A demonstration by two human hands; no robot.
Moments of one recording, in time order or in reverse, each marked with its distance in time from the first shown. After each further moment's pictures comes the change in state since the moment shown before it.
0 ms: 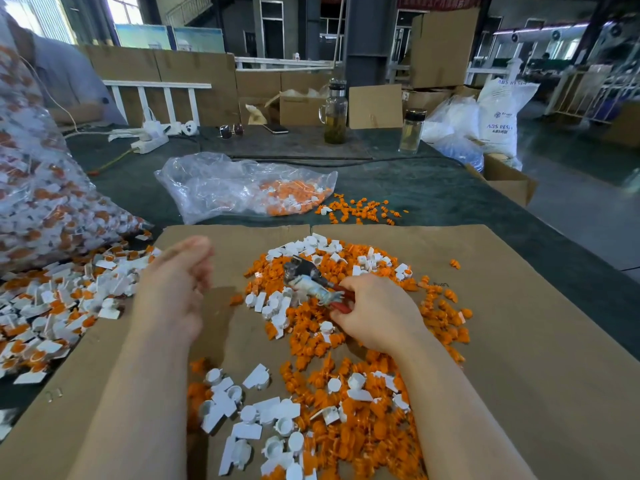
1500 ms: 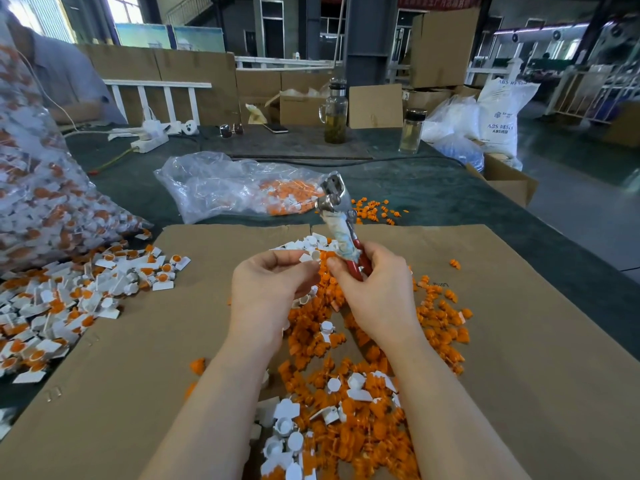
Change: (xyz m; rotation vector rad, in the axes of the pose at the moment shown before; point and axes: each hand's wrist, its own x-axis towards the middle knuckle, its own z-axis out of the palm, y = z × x) left_hand -0.052 -0.031 0.066 0.196 -0.247 0.049; right_hand -0.005 -0.017 -0.008 0.595 0.471 0.028
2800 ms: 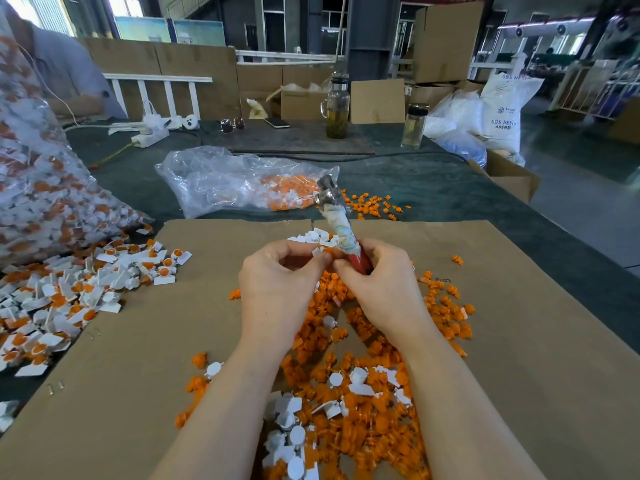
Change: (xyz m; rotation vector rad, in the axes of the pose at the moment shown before) left_hand -0.003 -0.006 0.008 0.277 0.090 0.249; right_hand 0.003 -0.002 -0.008 0.114 -0.156 0.064
